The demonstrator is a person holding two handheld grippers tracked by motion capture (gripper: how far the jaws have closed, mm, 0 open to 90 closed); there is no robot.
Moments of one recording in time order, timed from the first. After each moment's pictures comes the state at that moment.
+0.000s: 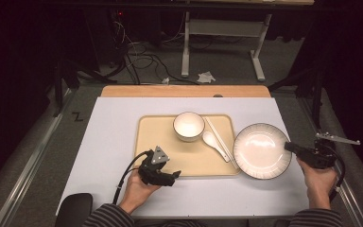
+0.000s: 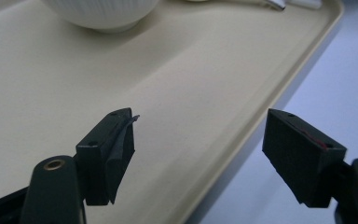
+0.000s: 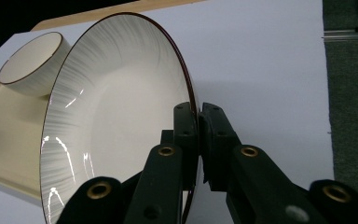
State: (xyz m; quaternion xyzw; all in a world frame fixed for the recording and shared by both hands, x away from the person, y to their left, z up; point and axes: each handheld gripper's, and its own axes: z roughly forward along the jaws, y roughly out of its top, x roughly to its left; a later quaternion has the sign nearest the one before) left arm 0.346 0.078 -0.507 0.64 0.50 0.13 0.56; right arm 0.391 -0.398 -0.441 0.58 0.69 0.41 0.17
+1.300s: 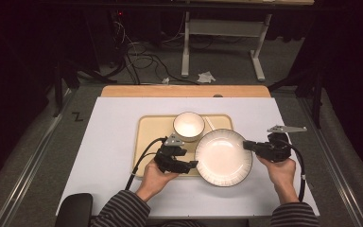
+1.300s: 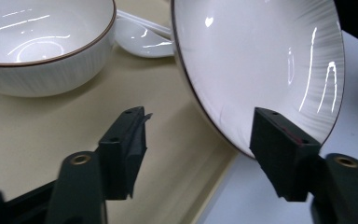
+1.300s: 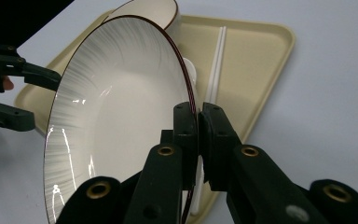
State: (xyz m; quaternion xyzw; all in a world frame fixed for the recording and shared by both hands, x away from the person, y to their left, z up) left arm 0.364 0.045 -0.474 0.62 0.52 0.05 0.59; right arm 0.401 -0.332 -0.433 0.51 0.74 0.44 0.10
